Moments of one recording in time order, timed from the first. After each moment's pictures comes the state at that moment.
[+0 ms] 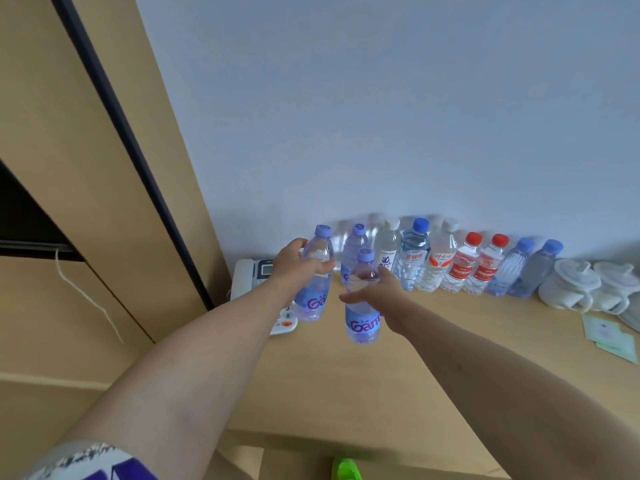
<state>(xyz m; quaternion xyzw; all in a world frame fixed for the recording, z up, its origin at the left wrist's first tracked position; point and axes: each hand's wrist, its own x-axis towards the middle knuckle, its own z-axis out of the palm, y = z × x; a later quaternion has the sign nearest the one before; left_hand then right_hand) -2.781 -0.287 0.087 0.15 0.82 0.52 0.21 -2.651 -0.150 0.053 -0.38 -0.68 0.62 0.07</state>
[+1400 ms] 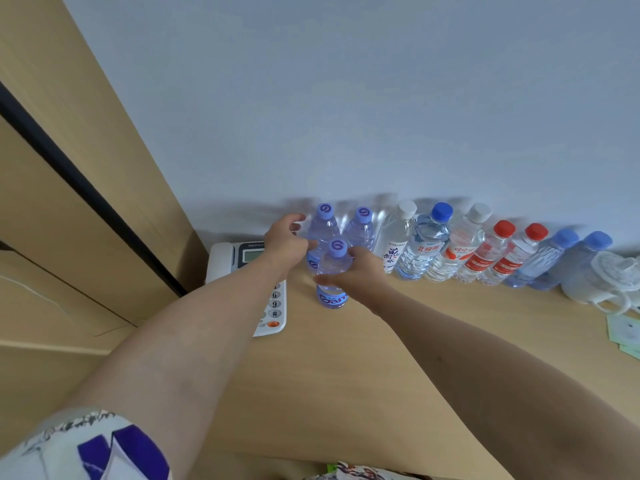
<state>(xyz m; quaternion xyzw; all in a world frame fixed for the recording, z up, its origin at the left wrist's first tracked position) -2.874 -0.225 0.016 0.11 0.82 0.52 0.20 -2.733 -0.129 0.024 -0.37 -0.80 0.47 0.03</state>
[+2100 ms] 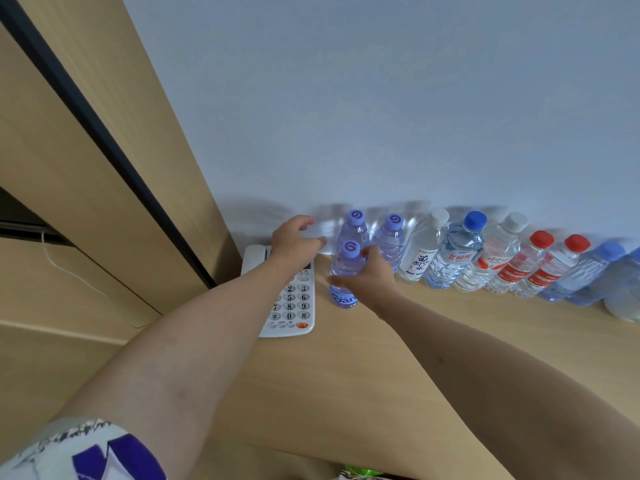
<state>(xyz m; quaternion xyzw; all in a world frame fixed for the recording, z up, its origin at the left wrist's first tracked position) -2.884 -0.267 0.040 0.14 0.86 0.47 0.15 -2.754 -0.155 0.017 -0.37 -0.79 0.49 0.06</state>
